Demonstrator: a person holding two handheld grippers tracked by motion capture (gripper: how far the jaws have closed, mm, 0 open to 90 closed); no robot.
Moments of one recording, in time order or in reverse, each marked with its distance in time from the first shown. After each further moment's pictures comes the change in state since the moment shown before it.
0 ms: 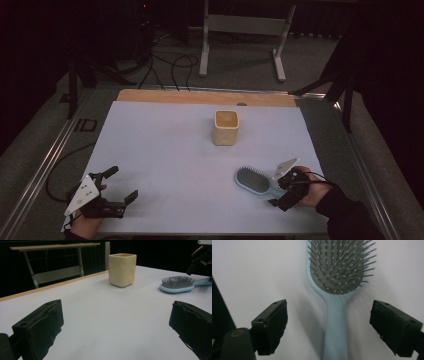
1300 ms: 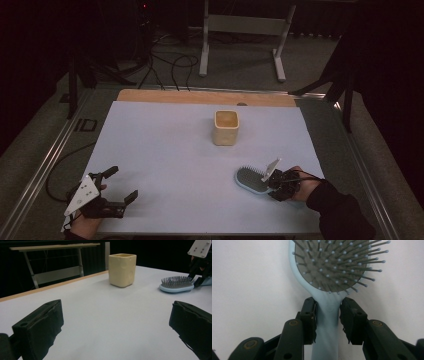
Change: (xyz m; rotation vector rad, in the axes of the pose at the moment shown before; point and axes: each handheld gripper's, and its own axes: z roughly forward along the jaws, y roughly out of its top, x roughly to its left) left arm 0.000 0.000 0.000 -0.003 -0.001 0.001; right arm -0.003 0.017 0.025 0.197 -0.065 -0.056
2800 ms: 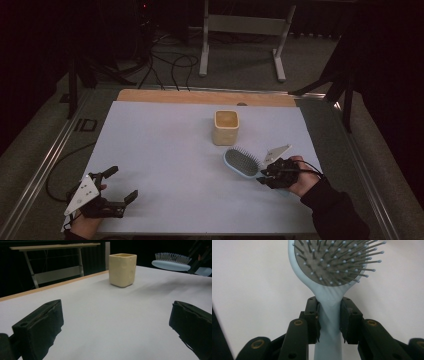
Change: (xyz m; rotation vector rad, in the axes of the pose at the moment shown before) left arm 0.001 0.000 0.000 0.002 0.002 -0.004; right arm -0.006 0.022 -0.040 -0.313 0.041 0.087
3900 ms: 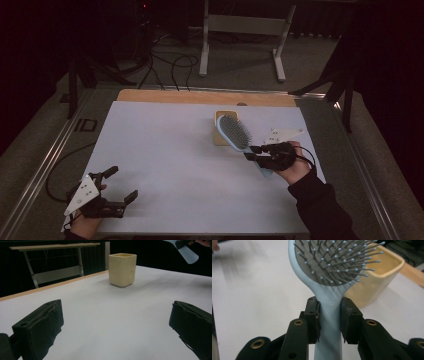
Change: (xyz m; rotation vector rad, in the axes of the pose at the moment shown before) left arm 0.000 0.000 0.000 0.000 -0.002 -0.001; right arm -0.011 0.039 -0.024 -0.401 -0.033 0.090
